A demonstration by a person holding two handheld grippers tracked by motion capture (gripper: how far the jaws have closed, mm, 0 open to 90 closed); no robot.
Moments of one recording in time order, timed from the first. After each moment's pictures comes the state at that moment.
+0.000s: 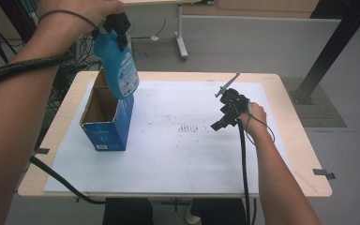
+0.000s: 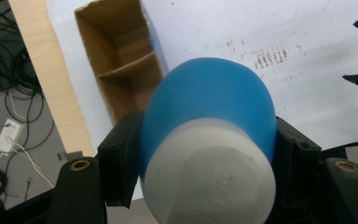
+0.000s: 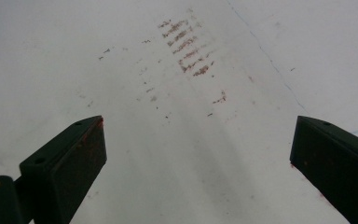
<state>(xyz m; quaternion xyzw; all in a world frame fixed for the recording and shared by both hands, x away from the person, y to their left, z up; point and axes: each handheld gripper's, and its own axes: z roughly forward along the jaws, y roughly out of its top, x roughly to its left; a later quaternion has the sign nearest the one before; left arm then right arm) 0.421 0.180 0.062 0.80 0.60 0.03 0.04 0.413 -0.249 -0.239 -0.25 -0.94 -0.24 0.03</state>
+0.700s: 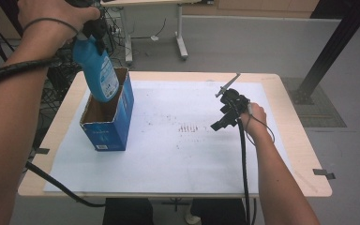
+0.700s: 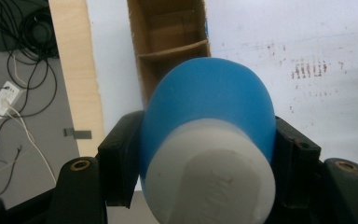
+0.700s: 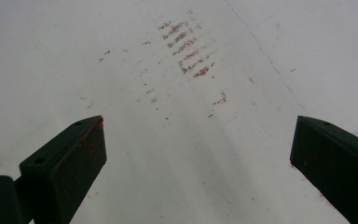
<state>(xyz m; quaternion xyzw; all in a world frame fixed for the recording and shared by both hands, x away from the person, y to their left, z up) 0.437 0.223 0.033 0.74 0.67 0.02 0.02 0.413 -0.251 -0.241 -0.26 -0.93 -0.24 0.03</state>
